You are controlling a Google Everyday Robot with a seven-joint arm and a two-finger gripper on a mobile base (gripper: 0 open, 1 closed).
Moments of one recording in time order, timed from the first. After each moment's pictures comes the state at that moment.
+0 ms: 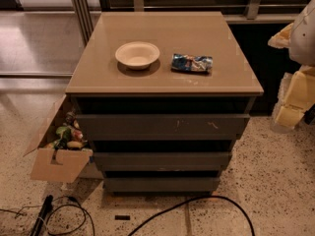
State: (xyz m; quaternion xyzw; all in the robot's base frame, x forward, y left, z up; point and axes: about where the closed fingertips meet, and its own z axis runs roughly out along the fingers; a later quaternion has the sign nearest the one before) arm 0.438 -0.217 0.976 -0.60 0.78 -0.03 0.16
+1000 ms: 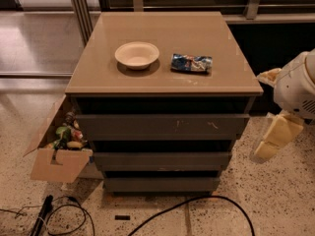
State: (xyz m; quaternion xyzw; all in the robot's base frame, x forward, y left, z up) arm 0.431 -0.206 0.903 -0.58 0.78 0.01 0.21
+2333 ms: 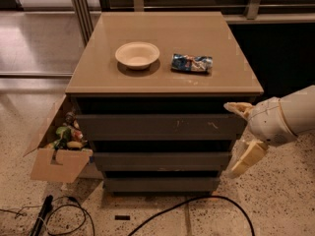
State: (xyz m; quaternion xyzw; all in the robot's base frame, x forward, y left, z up) arm 0.449 -0.175 0.800 -0.61 0.71 0.18 0.31
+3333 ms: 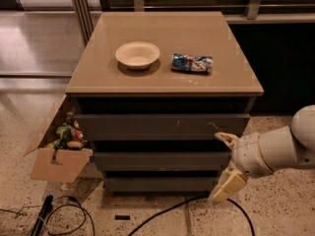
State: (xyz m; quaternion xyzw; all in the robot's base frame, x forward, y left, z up) arm 0.425 -0.154 0.717 -0.57 0.74 0.20 0.29
